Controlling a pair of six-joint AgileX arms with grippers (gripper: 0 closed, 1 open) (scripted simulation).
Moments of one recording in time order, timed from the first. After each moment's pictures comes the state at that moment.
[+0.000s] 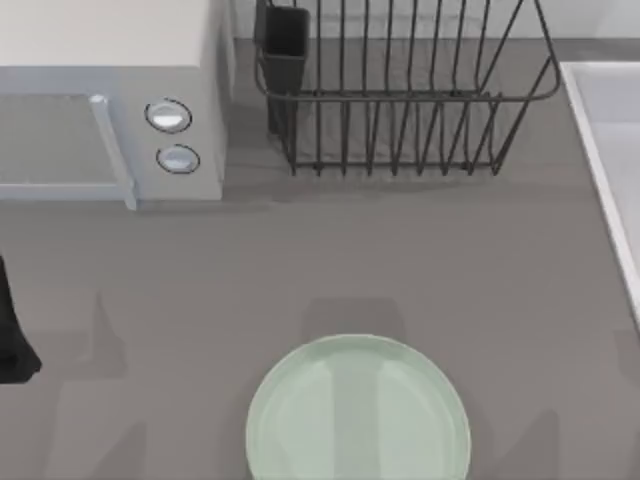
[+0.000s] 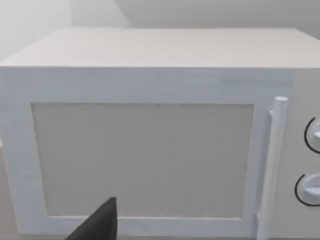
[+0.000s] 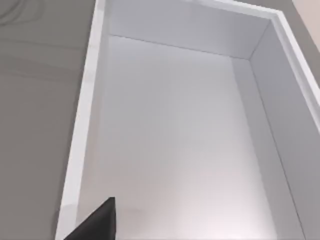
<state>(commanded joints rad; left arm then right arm) 0.00 0.00 0.00 0.00 0.00 0.00 -0.16 0.39 0.27 -0.31 0.00 -0.26</state>
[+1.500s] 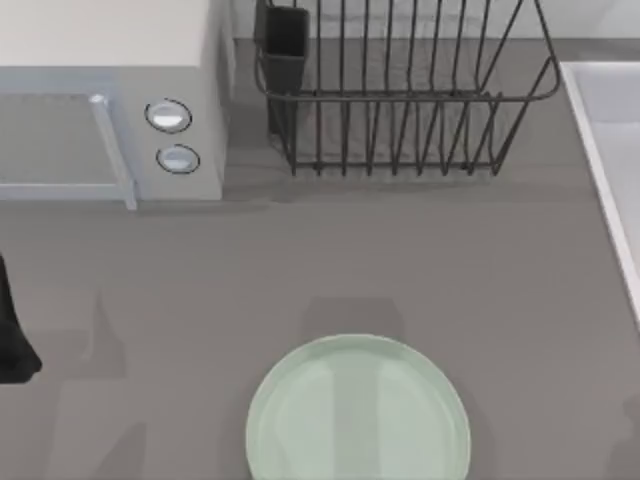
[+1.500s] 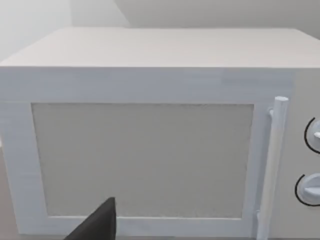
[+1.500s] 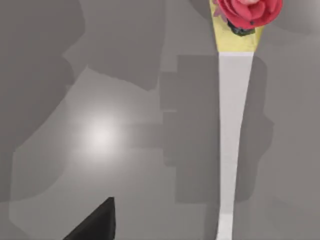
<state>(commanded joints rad) 0.00 0.00 0.00 0.00 0.00 0.00 -0.53 1.49 0.85 -0.93 0.00 -0.88</state>
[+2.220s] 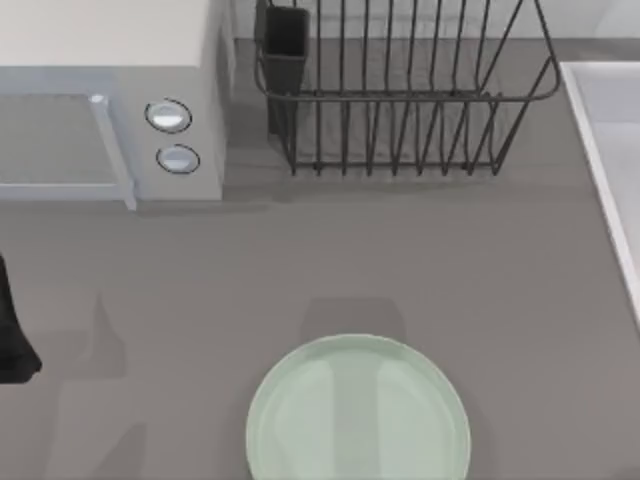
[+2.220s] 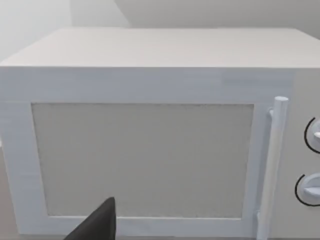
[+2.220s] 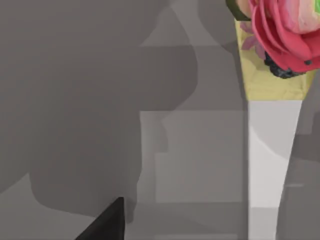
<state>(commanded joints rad) 0.00 0.00 0.00 0.00 0.00 0.00 -0.53 1.65 0.67 -0.58 0.00 -0.88</state>
